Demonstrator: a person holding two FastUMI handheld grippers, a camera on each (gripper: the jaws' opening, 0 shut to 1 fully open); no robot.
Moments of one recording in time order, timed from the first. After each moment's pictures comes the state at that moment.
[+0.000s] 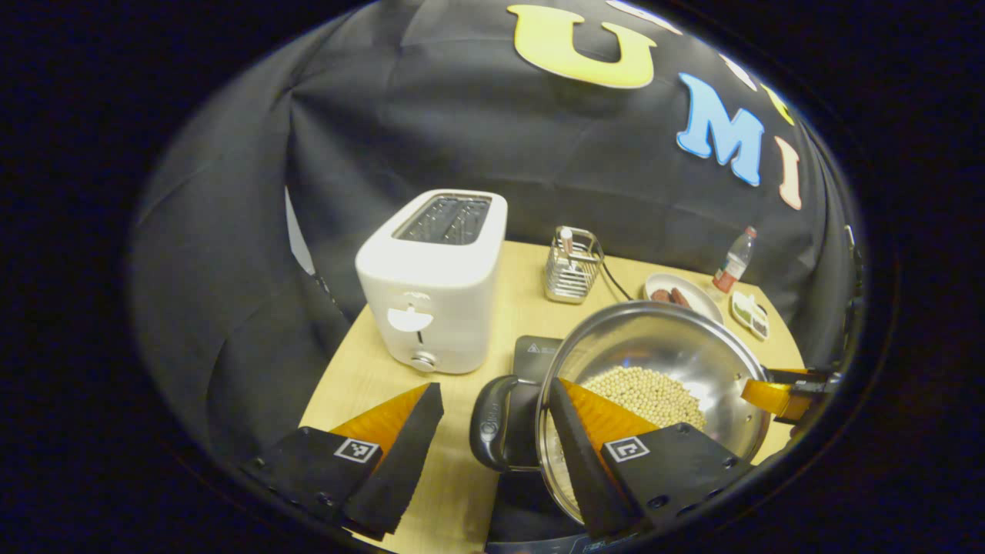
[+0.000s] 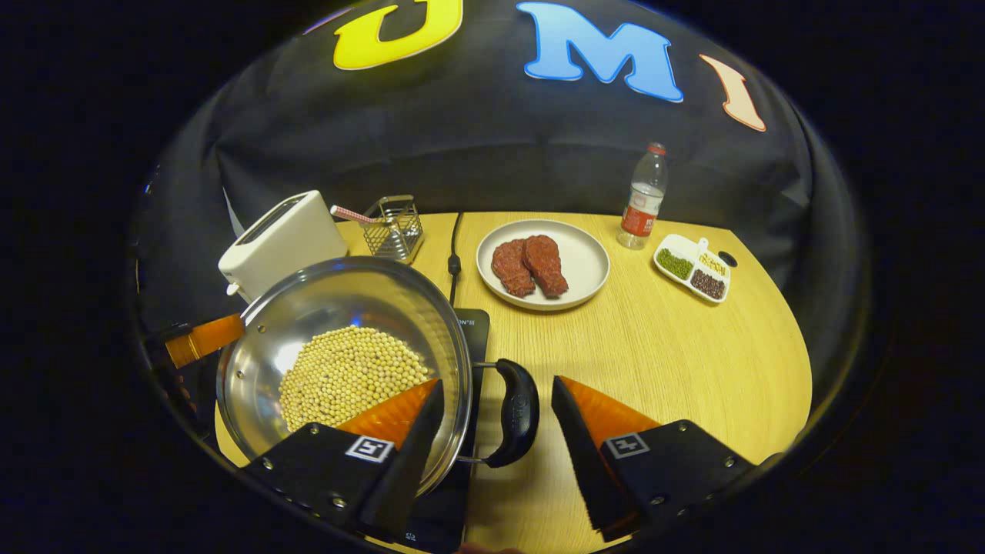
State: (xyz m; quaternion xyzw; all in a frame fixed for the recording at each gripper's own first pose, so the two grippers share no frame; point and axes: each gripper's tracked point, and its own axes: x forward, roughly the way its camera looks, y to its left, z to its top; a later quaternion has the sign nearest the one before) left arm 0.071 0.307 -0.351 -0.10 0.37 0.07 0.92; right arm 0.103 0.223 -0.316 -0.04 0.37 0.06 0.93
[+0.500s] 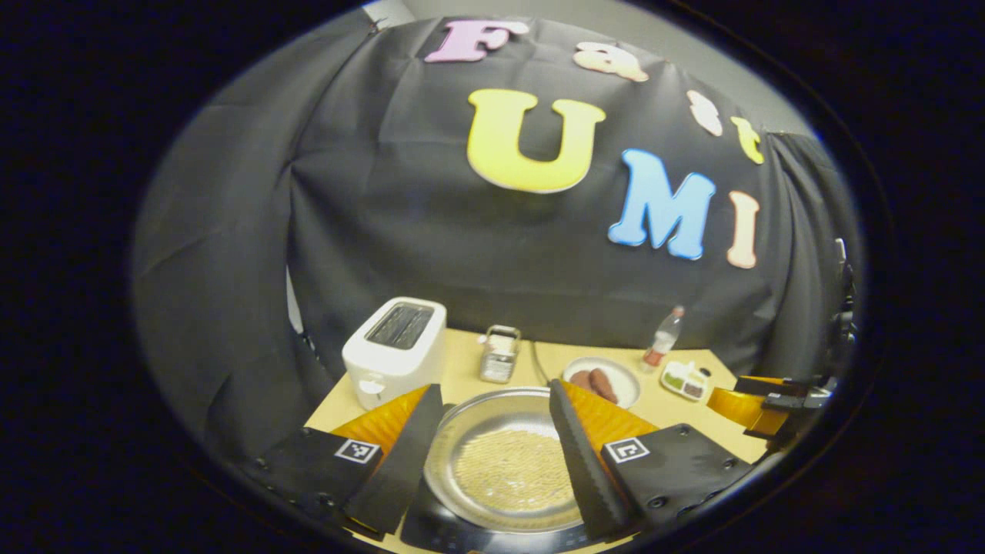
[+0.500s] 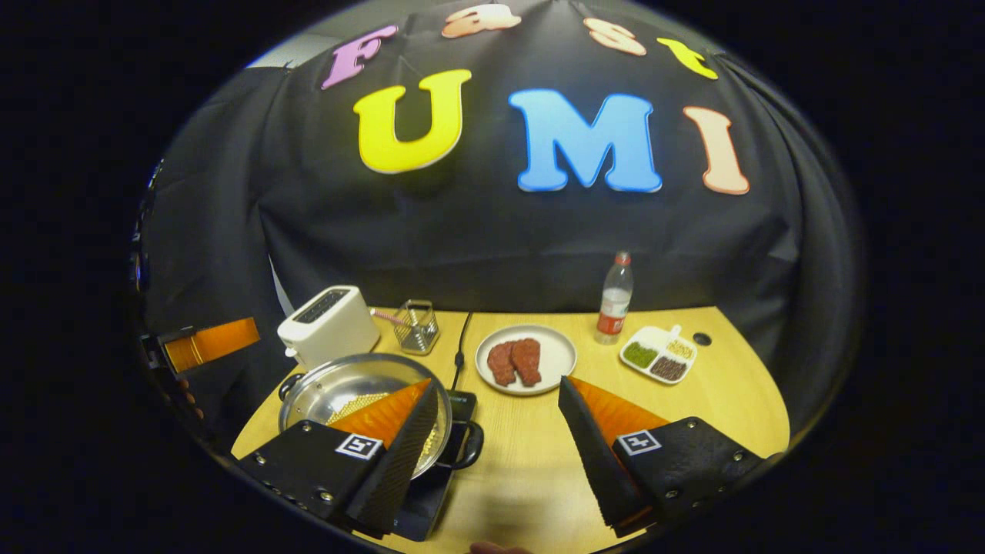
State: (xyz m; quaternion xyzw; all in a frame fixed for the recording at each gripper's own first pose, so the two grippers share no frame) left arm 0.057 0.191 -0.162 -0.10 0.21 0.04 0.97; right arm 0.081 0.163 -0.155 -0.02 0.20 0.10 0.97
